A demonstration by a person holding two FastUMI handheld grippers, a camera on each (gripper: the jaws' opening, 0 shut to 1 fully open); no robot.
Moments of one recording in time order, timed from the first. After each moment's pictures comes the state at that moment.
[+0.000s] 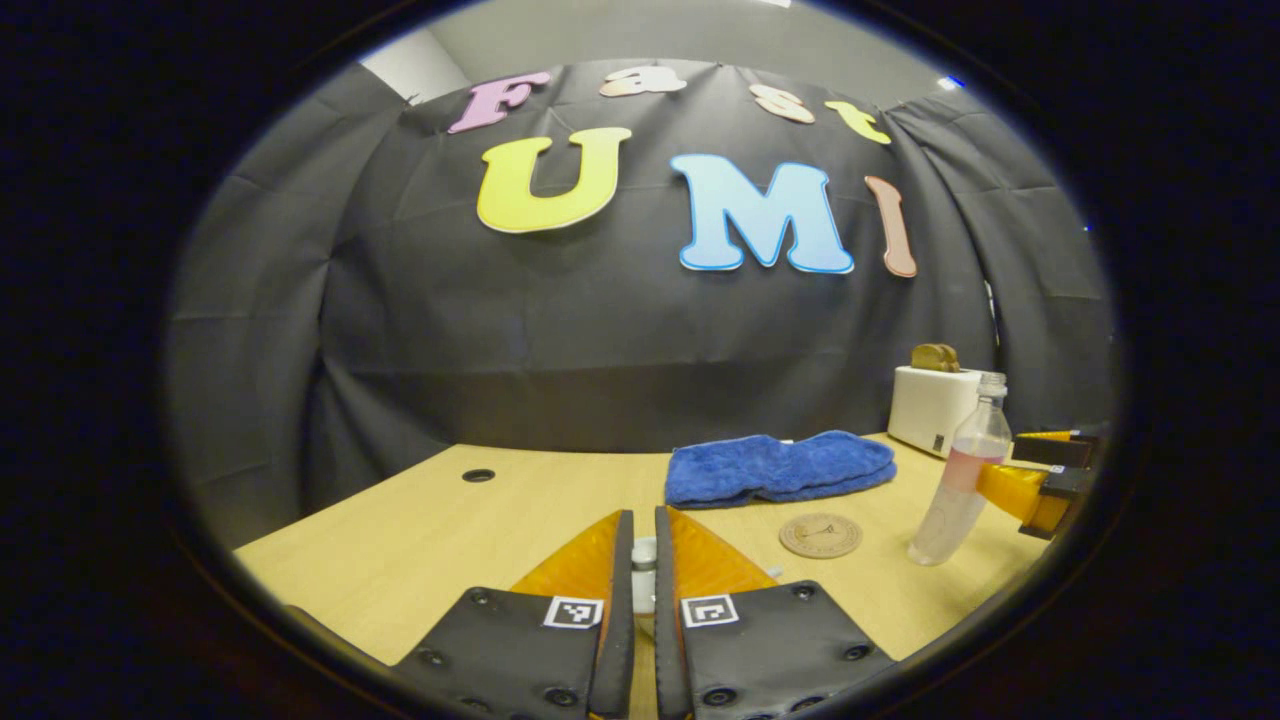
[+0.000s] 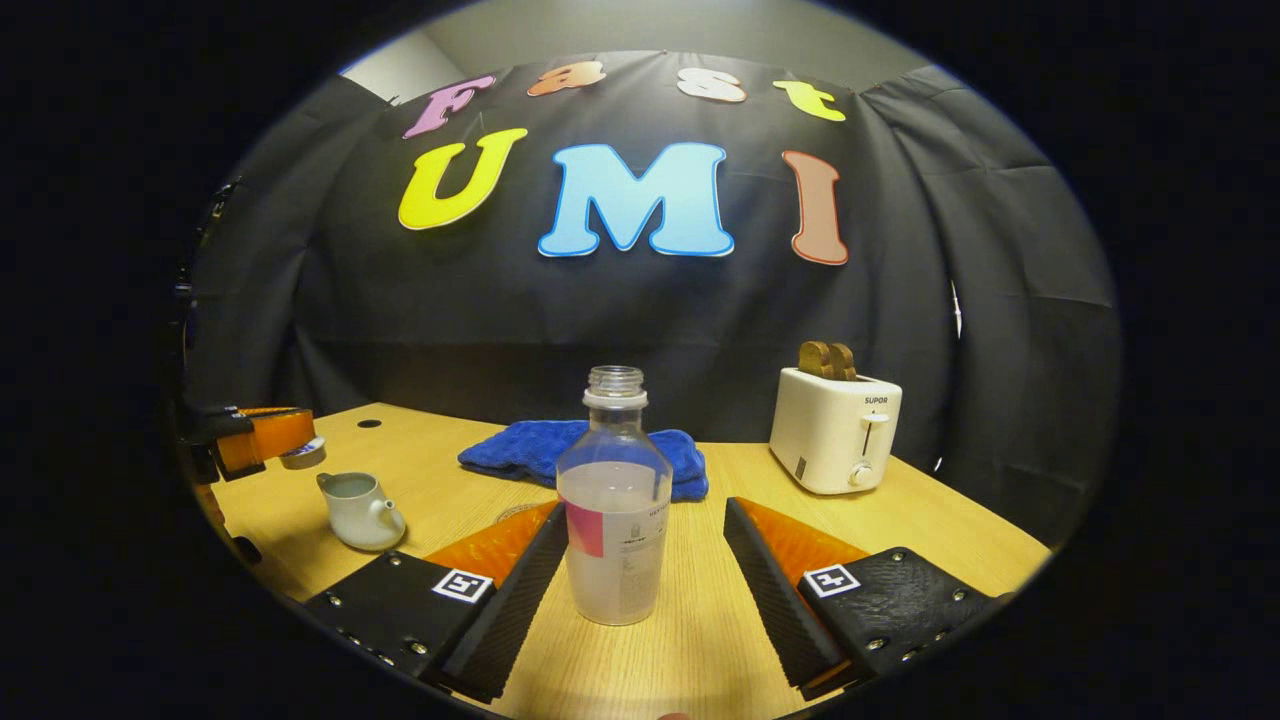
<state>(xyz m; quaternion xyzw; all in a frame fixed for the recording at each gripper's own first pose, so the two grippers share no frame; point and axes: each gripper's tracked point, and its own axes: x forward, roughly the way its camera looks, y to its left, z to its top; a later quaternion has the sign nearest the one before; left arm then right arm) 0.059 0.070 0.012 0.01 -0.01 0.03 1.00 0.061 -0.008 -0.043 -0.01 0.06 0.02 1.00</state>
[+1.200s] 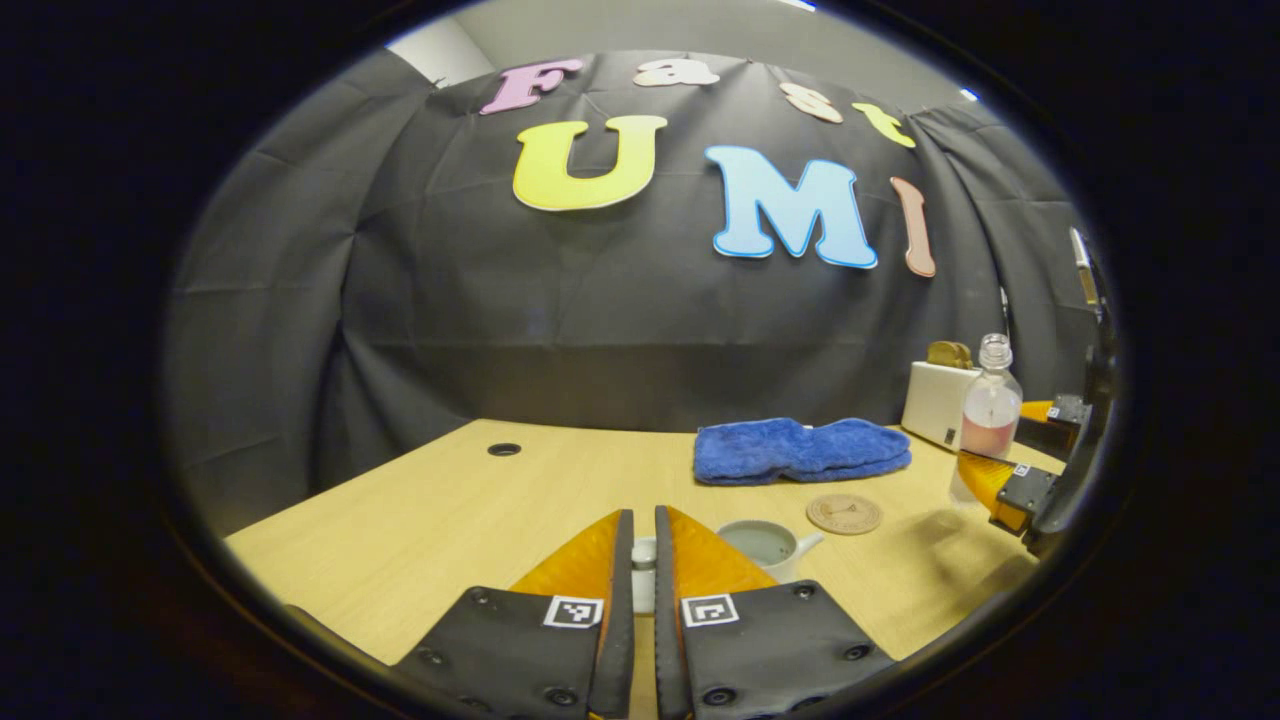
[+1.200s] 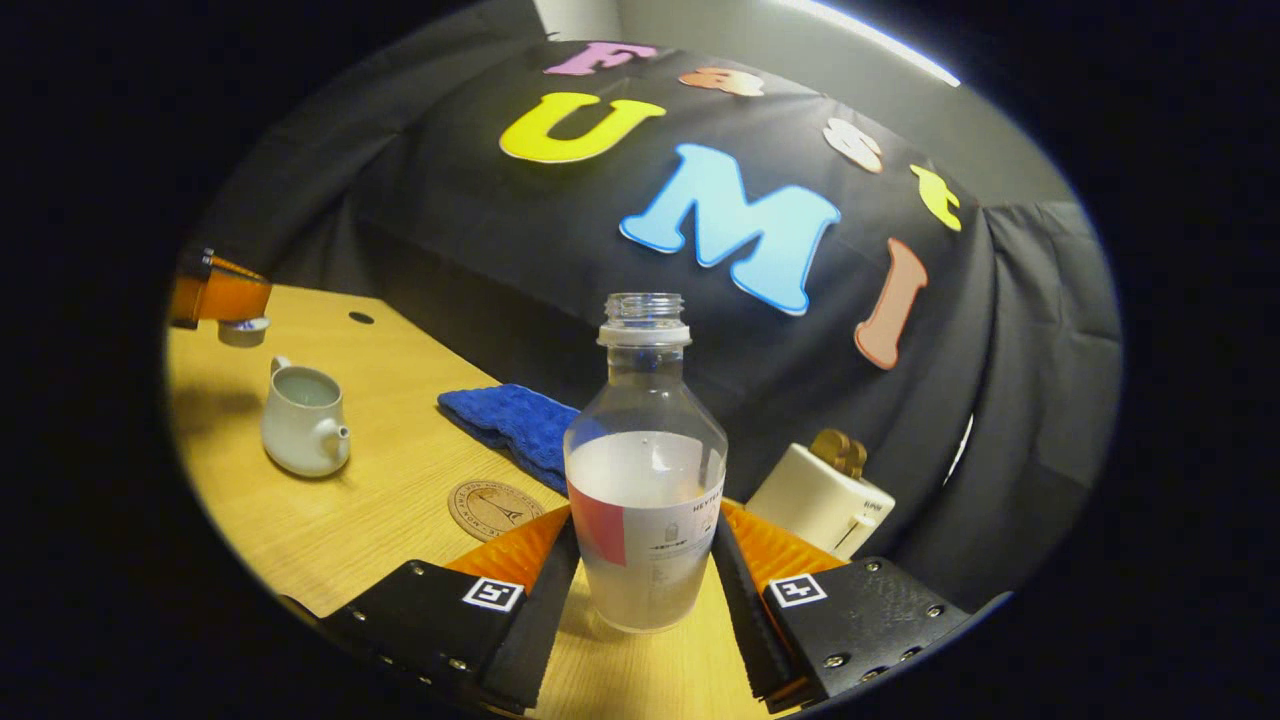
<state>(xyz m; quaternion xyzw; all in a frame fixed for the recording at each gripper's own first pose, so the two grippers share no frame) 0.047 0.100 -0.009 -0.02 0.01 0.04 1.00 0.089 0.029 -0.026 -0.29 0.01 0.01 0.96</state>
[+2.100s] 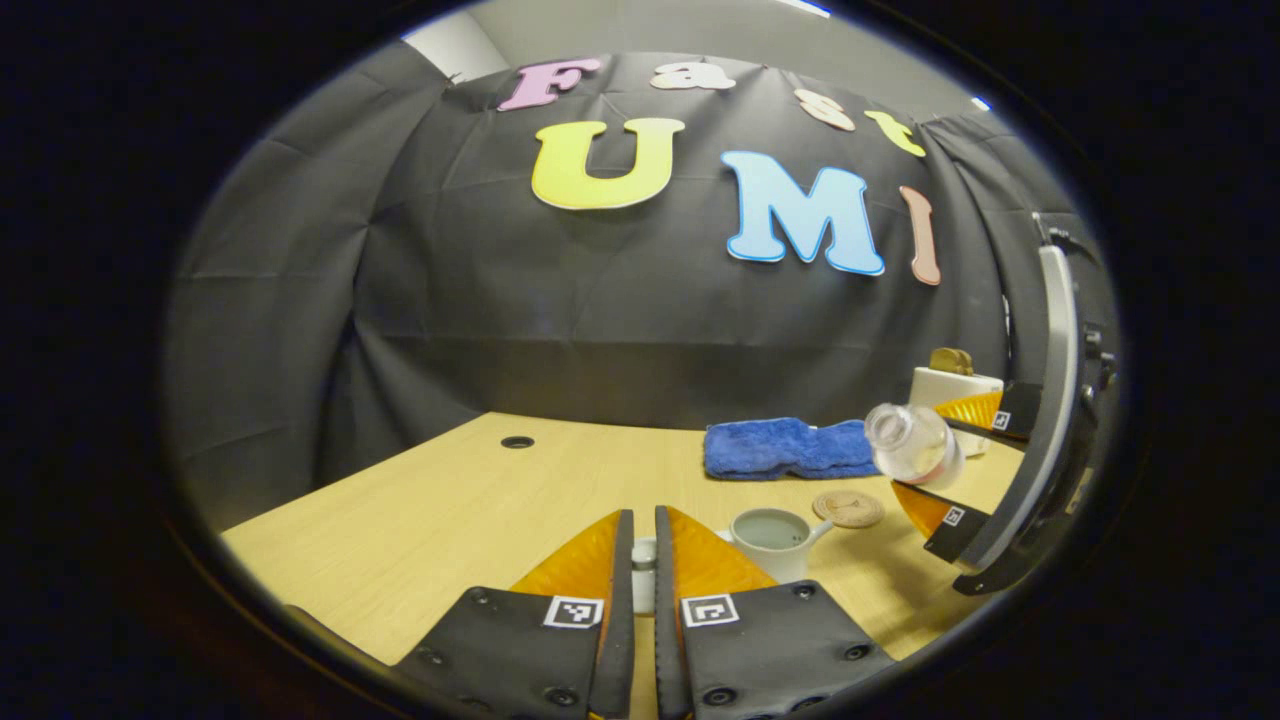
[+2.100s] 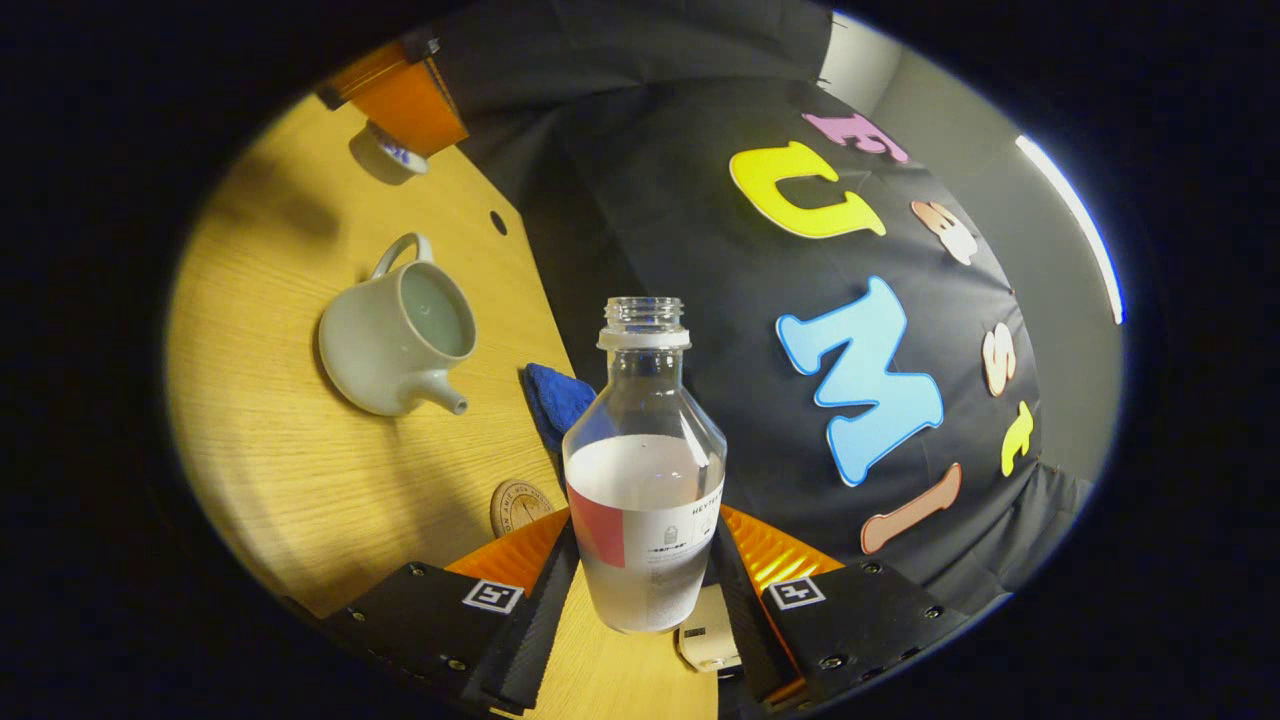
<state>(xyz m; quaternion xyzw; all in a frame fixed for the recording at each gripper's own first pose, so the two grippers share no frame) 0.029 0.121 -0.014 -0.03 0.01 0.05 1.00 0.110 0.106 -0.044 -0.57 -0.02 0.06 0.82</state>
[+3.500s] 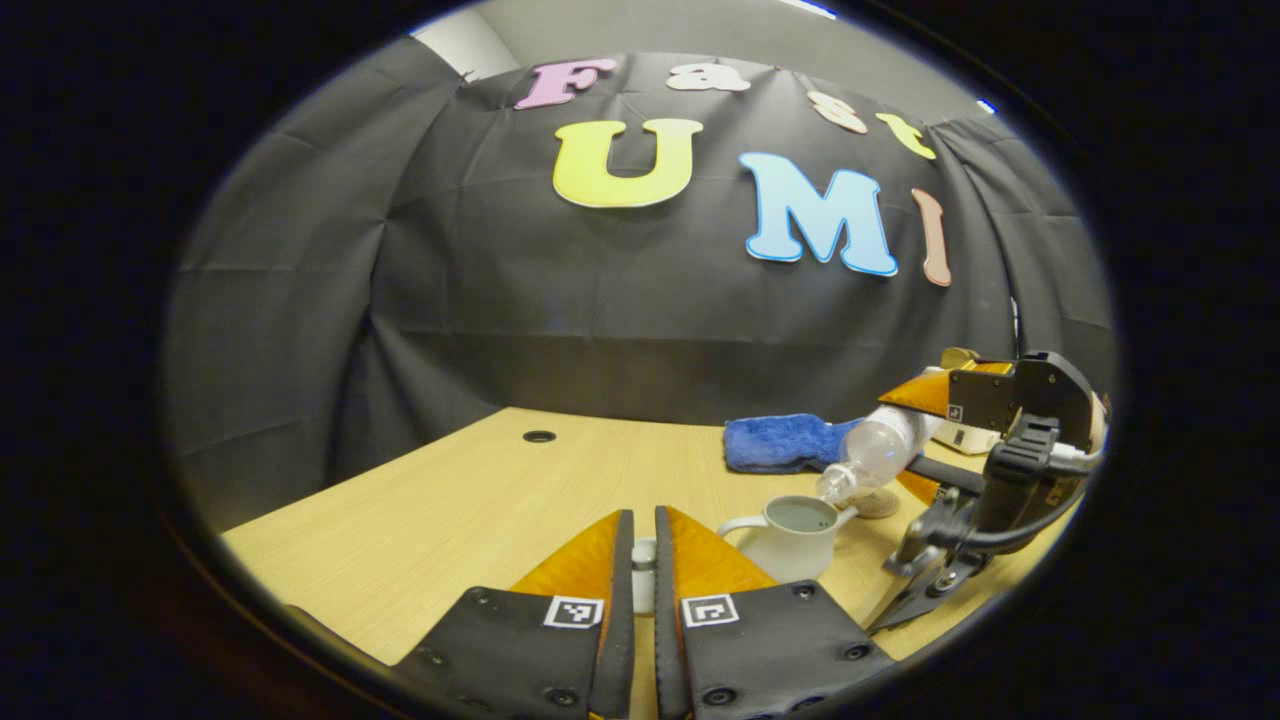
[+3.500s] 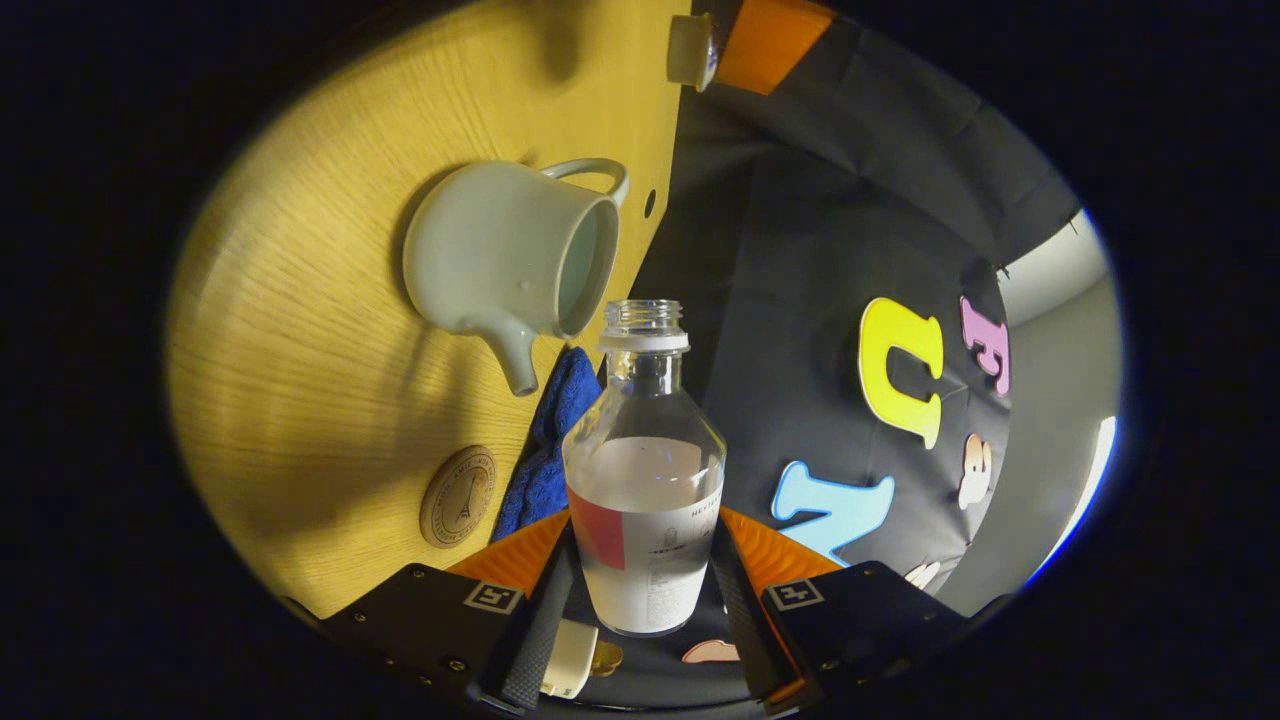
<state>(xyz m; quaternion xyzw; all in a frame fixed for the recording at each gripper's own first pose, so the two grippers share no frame) 0.018 0.142 -0.025 -0.04 0.01 0.06 1.00 0.133 0.145 -0.028 -0.81 -0.09 0.08 0.57</state>
